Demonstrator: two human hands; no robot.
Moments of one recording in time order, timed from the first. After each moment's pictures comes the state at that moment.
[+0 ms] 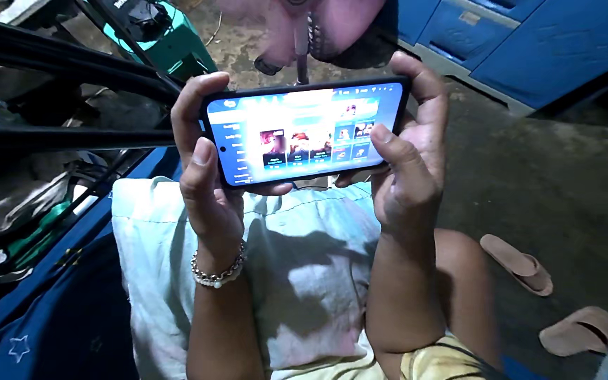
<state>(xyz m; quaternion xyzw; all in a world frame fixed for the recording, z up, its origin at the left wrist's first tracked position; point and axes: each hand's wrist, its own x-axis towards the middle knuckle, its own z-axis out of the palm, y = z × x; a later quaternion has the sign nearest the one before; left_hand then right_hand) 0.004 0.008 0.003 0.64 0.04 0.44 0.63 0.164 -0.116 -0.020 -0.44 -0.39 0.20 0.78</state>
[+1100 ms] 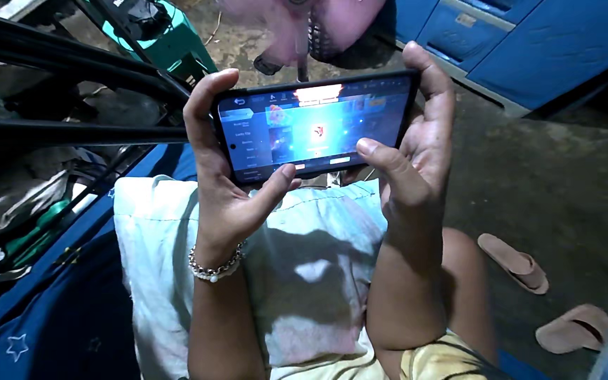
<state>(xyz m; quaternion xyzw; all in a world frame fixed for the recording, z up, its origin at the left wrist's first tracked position) 0.004 0.005 0.002 0.71 0.04 0.43 0.55 0.165 -0.121 -0.021 -0.48 -0.43 0.16 0.75</state>
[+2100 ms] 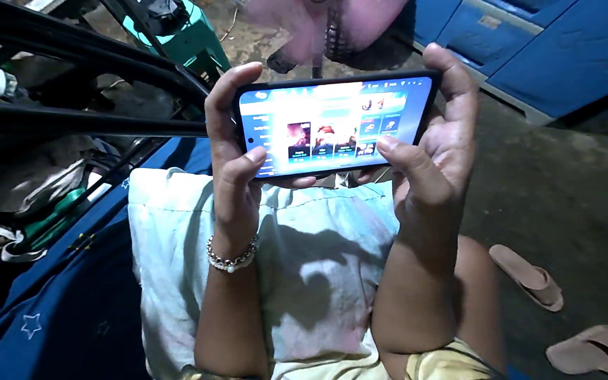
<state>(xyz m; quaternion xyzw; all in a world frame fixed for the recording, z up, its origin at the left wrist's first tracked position) 0.002 0.006 0.000 0.64 0.02 0.42 0.64 0.167 -0.119 -0.020 -0.46 -0.42 0.18 0.76</state>
